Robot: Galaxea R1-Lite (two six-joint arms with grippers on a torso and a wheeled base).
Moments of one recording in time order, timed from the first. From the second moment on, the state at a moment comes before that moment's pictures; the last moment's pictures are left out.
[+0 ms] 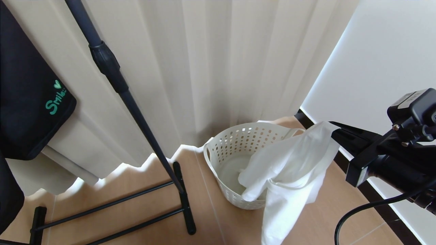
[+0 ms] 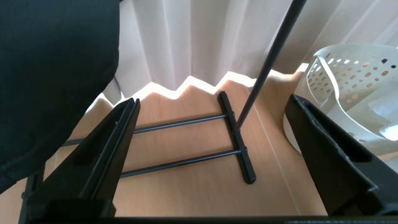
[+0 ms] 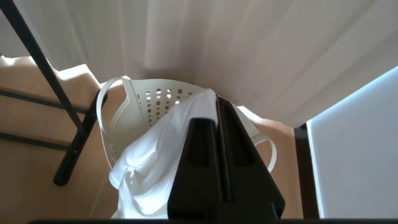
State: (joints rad) left arm 0.00 0.00 0.00 -0.02 0.12 -0.07; right arm 0.67 1.29 -0.51 -0.77 -0.28 -0.35
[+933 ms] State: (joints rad) left arm 0.00 0.00 0.00 -0.02 0.12 -0.08; right arm 0.66 1.31 -0.50 -0.78 -0.27 -0.35
